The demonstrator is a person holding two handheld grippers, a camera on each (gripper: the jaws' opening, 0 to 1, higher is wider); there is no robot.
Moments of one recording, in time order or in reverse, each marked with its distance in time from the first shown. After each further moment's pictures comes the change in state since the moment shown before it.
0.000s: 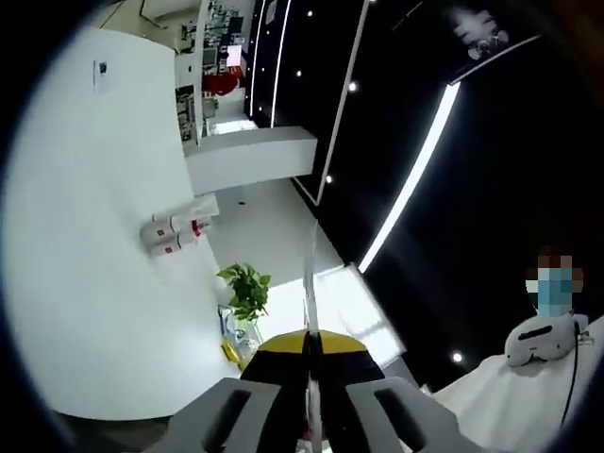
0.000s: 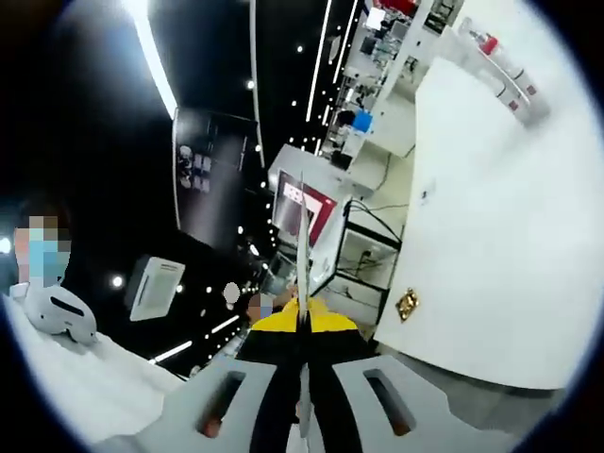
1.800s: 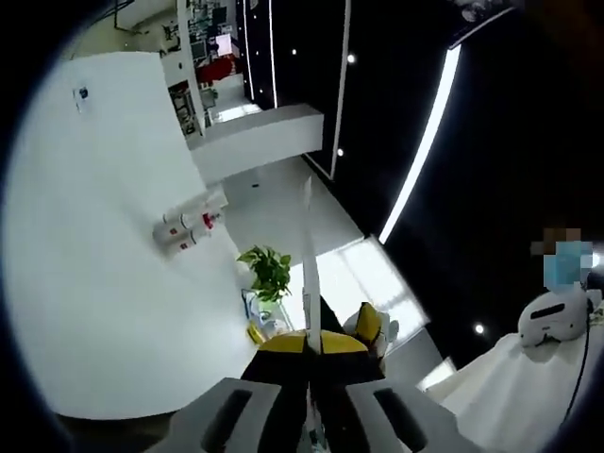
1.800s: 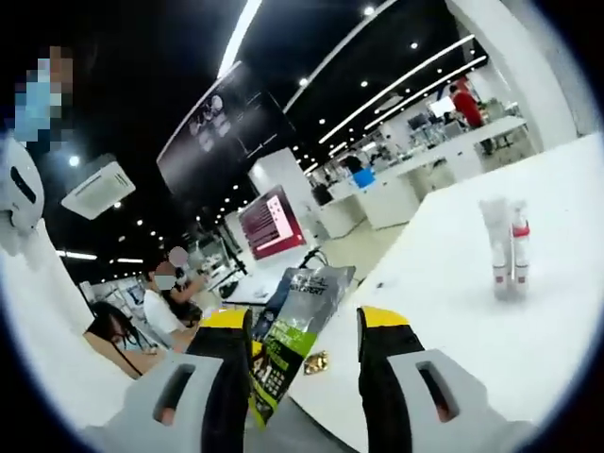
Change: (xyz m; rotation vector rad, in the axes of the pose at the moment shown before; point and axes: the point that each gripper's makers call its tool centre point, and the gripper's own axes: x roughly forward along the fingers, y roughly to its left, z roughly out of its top) left arm -0.004 0.005 -0.002 0.012 0.131 0.123; right arm -0.013 0.011 0.051 -0.623 -0.076 -0.270
